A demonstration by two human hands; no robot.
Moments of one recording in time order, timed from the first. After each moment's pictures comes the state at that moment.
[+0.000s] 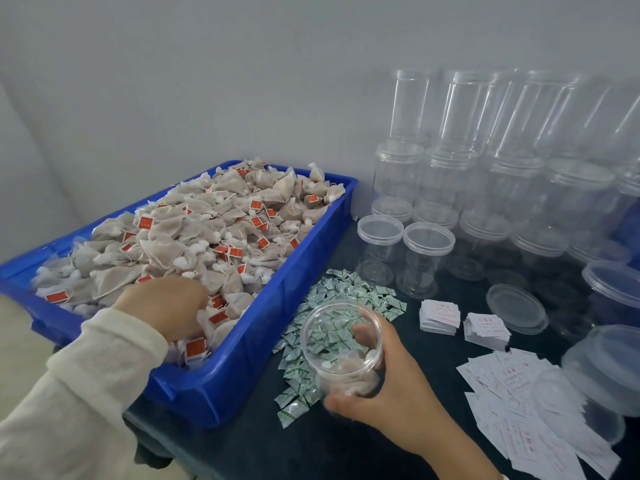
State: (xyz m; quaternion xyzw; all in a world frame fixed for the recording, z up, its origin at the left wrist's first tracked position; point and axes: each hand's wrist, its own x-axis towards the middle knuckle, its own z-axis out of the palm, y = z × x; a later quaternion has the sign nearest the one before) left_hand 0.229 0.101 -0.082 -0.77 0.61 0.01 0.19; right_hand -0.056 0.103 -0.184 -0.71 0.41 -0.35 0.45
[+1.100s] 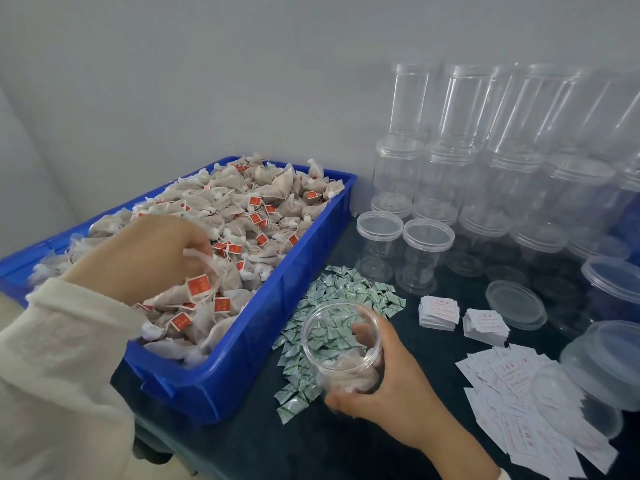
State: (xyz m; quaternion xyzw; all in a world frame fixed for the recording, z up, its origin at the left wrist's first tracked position) left_hand 0.226 0.103 -0.029 -0.73 0.68 -0.03 -0.06; right_hand -0.057 0.102 -0.187 -0.71 0.41 -0.34 0.46
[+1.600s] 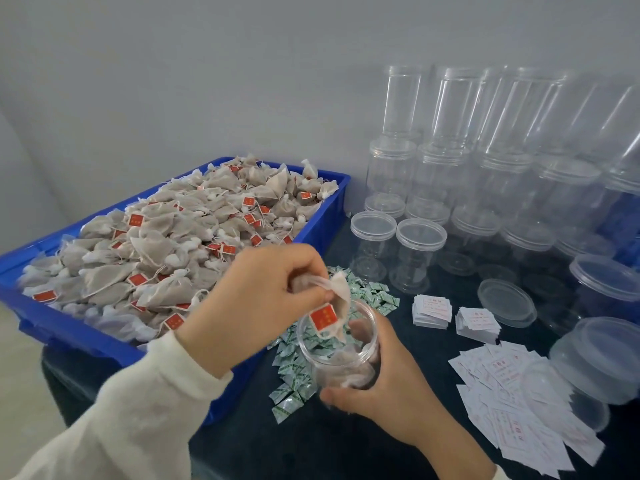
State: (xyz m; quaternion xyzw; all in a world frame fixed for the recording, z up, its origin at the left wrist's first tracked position) left_hand 0.127 0.127 -0.050 -0.57 0.74 0.15 -0.32; right_hand -0.057 0.104 -0.178 -0.71 0.38 -0.37 0.46
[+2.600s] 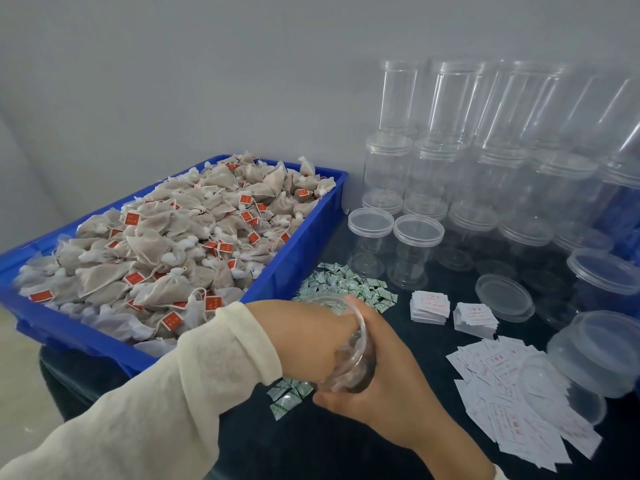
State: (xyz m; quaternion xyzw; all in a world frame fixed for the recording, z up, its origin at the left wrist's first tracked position) left_hand 0.082 0.105 -0.080 -0.52 0.83 0.02 0.19; right_hand -0.055 0.107 -0.176 -0.74 0.39 -0.36 0.41
